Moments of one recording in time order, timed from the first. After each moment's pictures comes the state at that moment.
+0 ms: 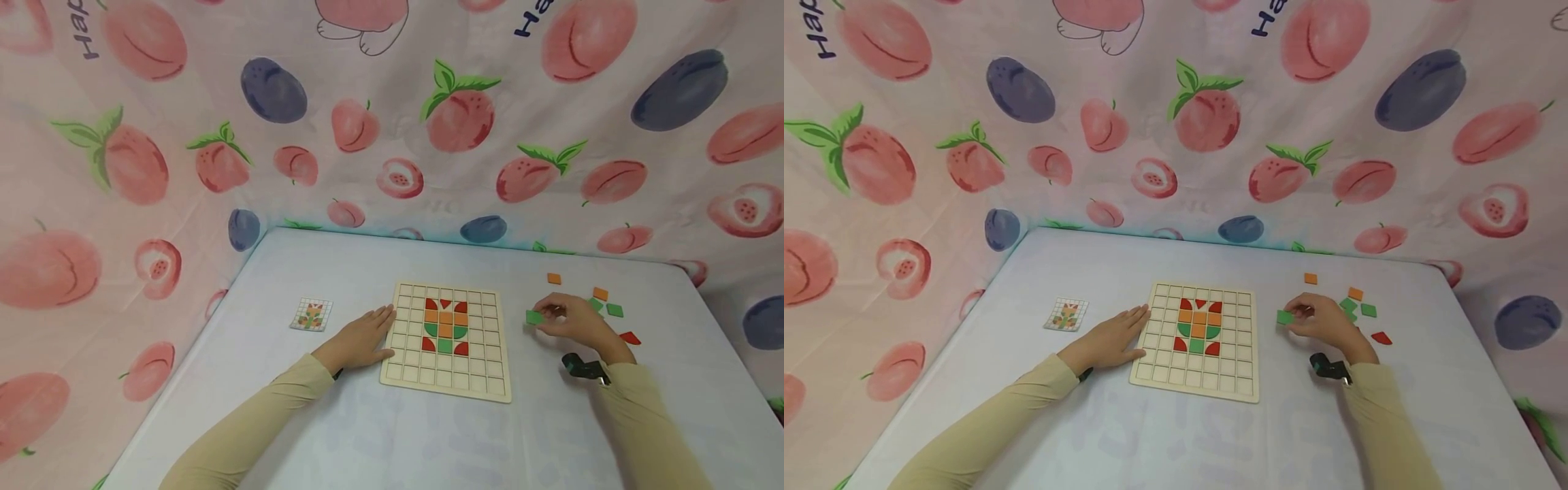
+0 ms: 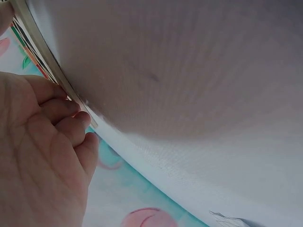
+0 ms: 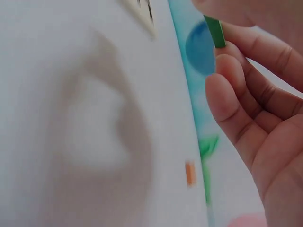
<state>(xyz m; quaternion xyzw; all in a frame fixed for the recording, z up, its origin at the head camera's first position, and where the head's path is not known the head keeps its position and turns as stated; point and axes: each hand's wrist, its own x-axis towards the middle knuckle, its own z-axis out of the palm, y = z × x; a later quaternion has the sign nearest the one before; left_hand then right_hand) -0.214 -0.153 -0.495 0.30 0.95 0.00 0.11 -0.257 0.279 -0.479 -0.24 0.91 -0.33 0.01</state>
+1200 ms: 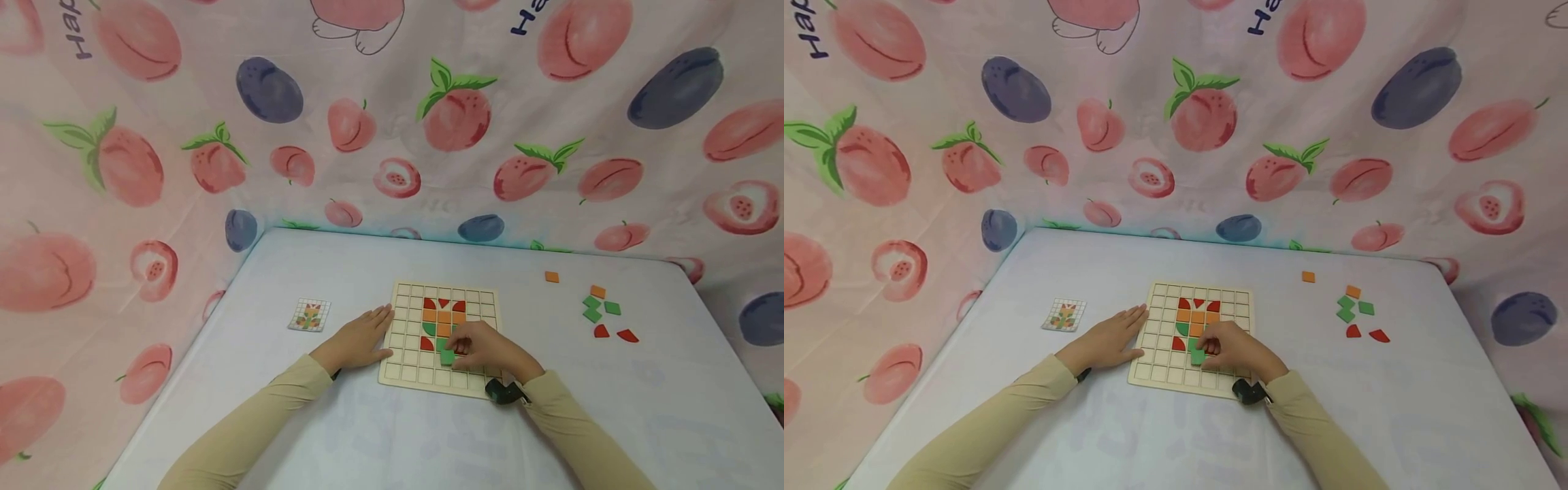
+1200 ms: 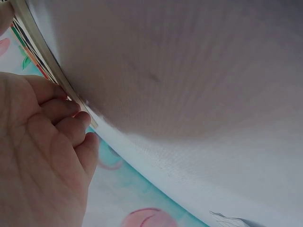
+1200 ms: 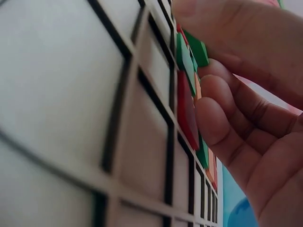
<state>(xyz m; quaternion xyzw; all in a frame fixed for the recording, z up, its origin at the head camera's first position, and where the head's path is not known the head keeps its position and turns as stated) -0.214 -0.153 -0.497 0.30 0.95 0.00 0.11 -0.224 0.140 -0.492 -0.36 0.85 -0.35 0.16</state>
